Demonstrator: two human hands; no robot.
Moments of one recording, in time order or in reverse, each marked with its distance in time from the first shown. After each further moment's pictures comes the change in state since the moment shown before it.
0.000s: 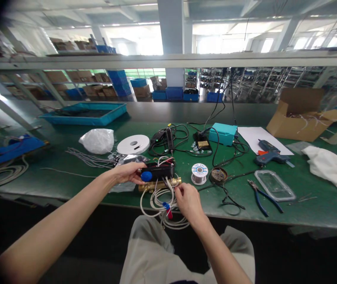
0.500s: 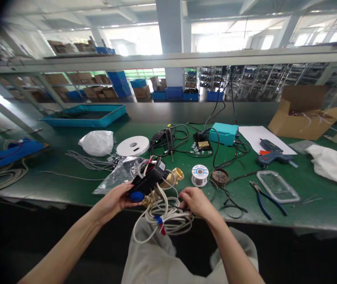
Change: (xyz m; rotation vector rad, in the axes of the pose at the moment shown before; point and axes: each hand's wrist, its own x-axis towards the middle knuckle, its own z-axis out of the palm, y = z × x) left_hand -0.053 -0.066 0.017 -0.374 -0.017 0.286; right_hand 0.011 0.027 -0.016 0.288 -0.364 0.027
